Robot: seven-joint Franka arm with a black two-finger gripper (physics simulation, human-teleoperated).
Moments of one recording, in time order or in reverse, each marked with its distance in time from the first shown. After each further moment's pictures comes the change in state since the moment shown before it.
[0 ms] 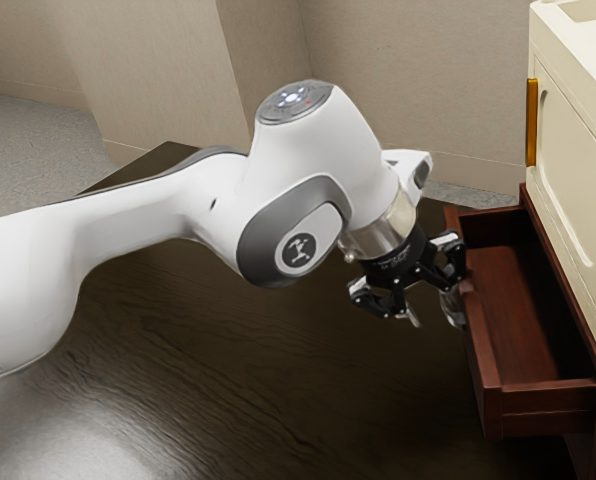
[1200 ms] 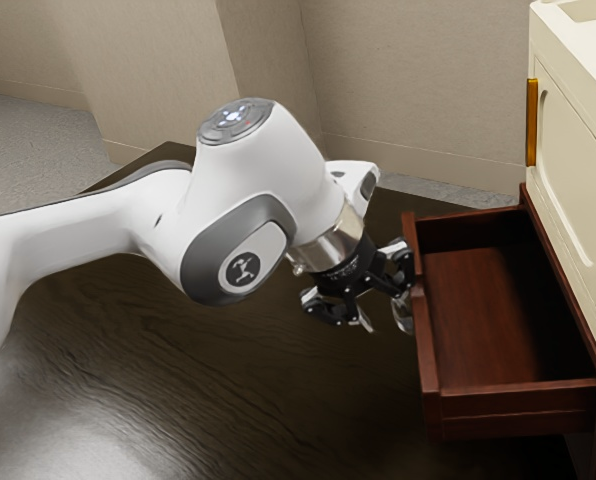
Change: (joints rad) arm 0.040 -0.142 0.007 -0.184 0.024 0.056 -0.008
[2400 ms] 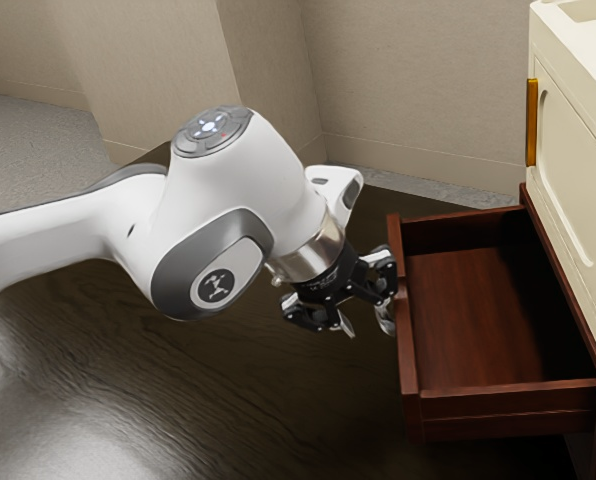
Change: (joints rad) arm -0.021 -0.082 0.014 -0.082 0.055 0.009 -0.008
